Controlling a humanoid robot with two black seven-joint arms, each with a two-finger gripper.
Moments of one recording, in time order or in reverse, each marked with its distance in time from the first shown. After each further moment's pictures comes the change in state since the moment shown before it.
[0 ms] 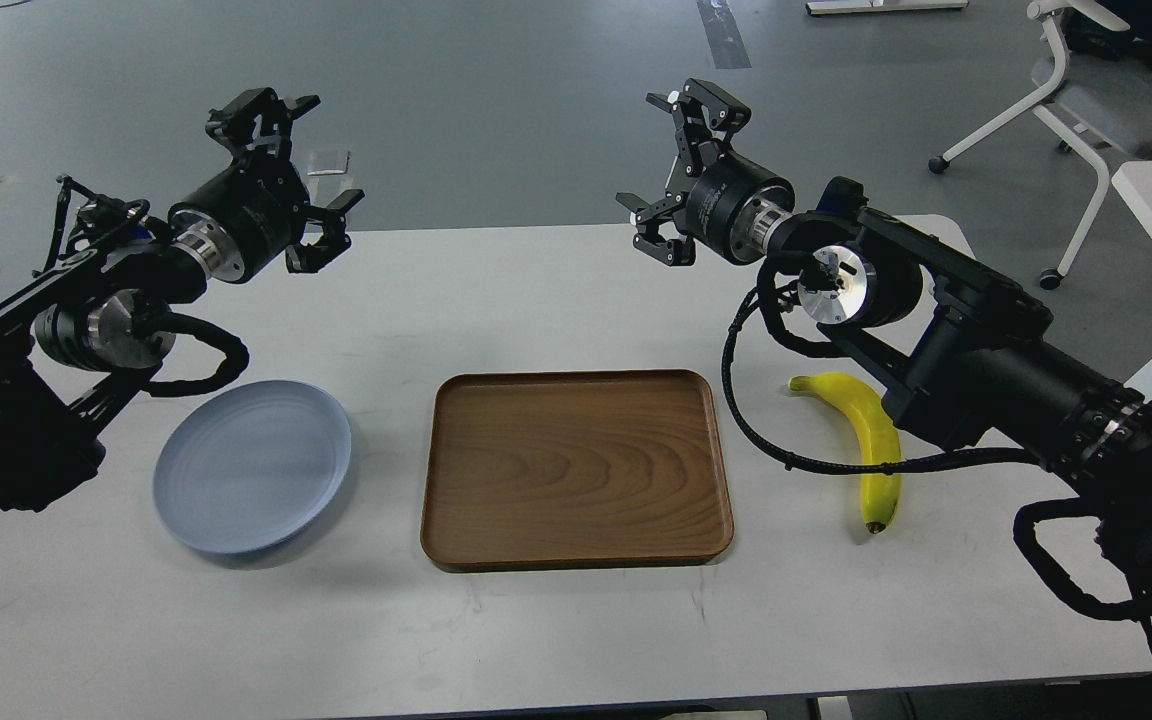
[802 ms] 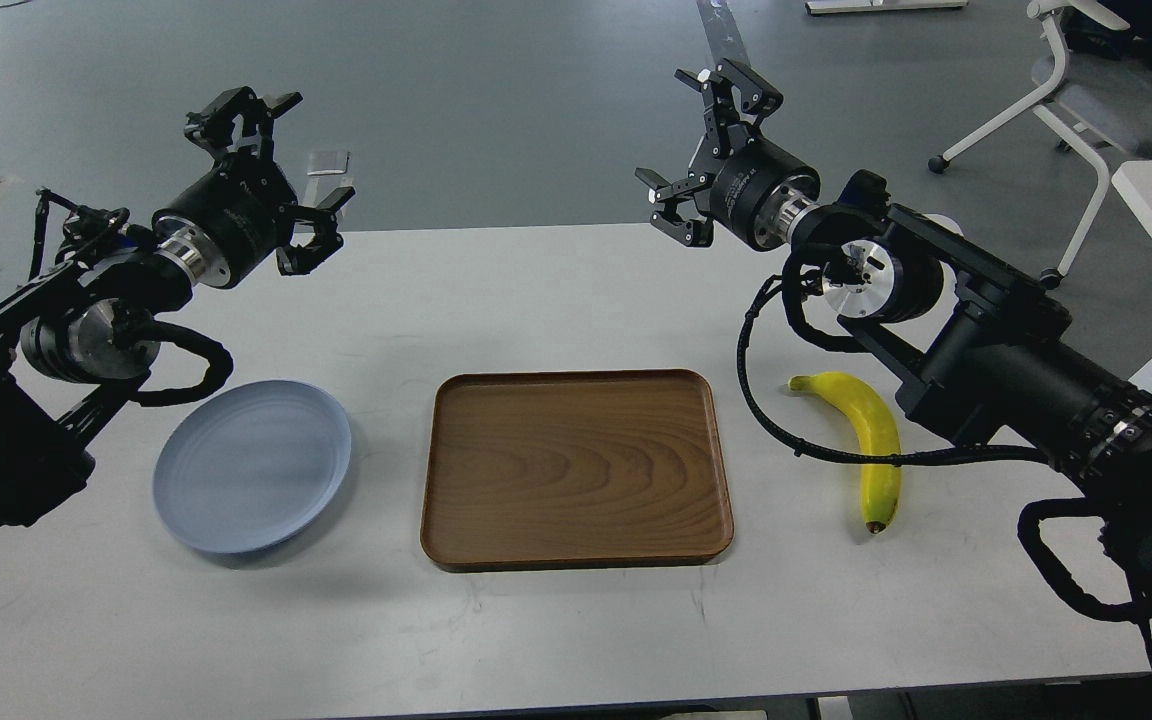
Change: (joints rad) left arm 0.045 0.016 -0.035 -0.030 -0.008 -0.021 0.001; right arm -0.012 -0.010 0.037 -0.055 0.004 0.049 0.061
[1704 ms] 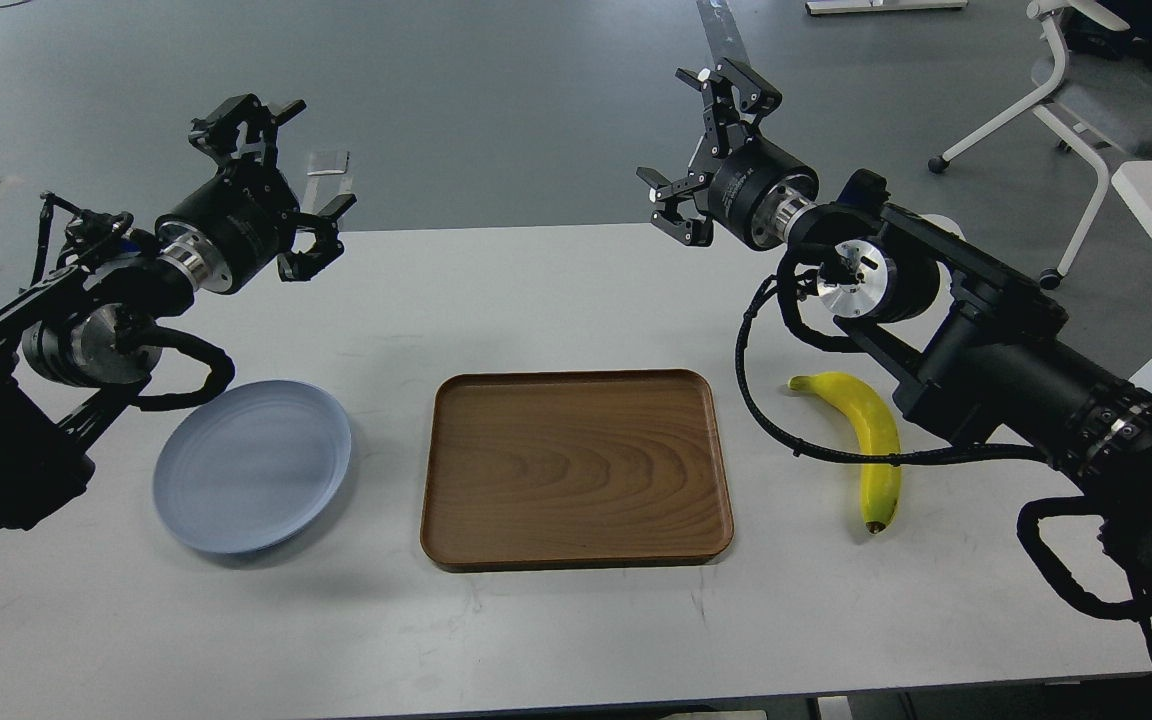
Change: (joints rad) left arm 0.002 0.005 0.017 0.002 0.012 -0.001 -0.001; right arm 0.008 0.002 -0.017 0.004 0.000 -0.021 -0.004
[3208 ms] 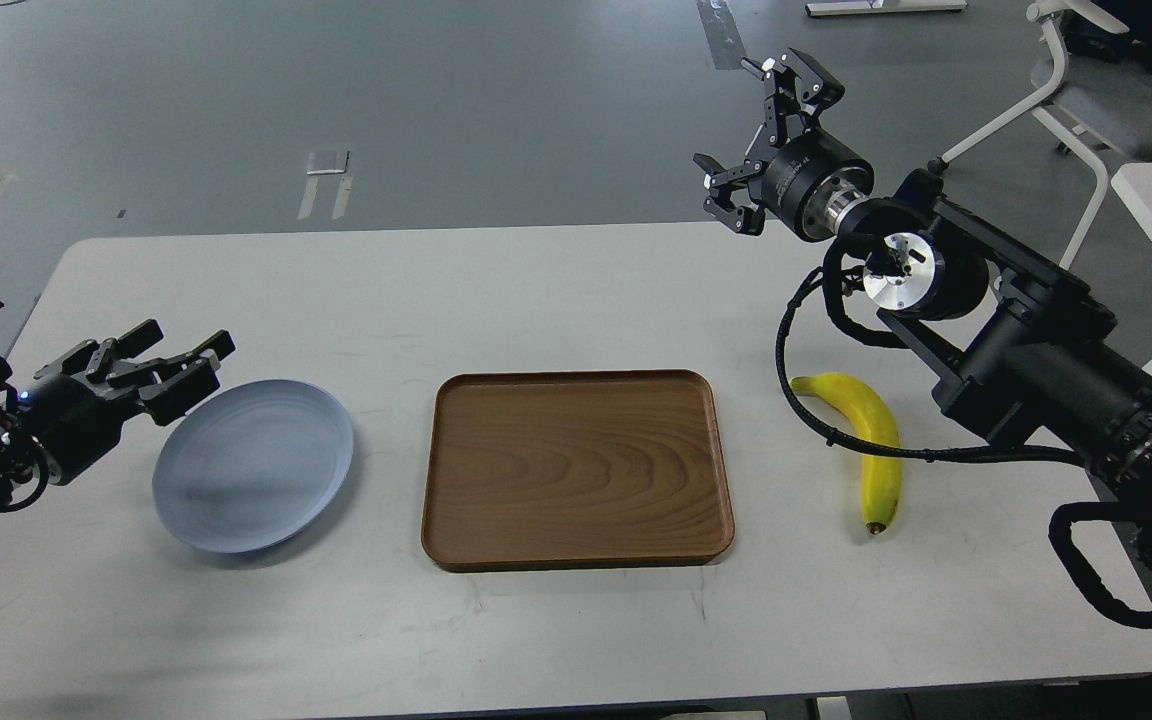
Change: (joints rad) left arm 0.086 0.406 0.666 -0.088 1.185 0.650 -0.384; right arm -0.045 -0.064 0.065 -0.002 0.005 -0.026 0.004
